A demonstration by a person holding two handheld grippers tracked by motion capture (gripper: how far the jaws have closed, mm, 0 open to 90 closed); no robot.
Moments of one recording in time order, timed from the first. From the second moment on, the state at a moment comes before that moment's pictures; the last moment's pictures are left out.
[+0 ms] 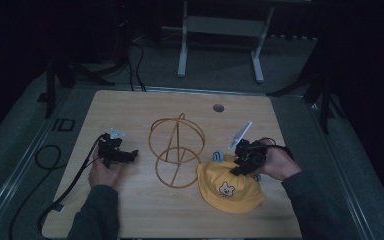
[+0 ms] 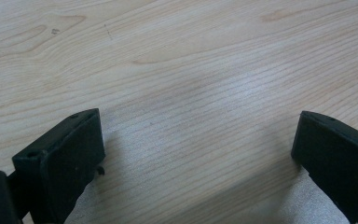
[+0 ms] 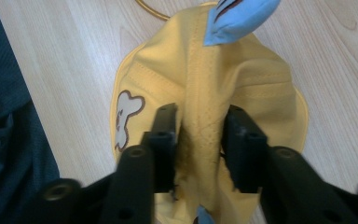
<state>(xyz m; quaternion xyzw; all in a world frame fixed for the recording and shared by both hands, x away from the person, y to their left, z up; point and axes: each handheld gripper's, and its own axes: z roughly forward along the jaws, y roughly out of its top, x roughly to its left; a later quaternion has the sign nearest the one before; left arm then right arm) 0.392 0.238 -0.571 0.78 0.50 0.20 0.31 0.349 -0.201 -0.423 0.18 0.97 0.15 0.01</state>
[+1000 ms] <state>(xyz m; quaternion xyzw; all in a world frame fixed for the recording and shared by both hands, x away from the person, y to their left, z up) 0.392 0.238 -0.571 0.78 0.50 0.20 0.31 0.346 -0.217 -0.391 0.07 0.99 0.14 0.01</state>
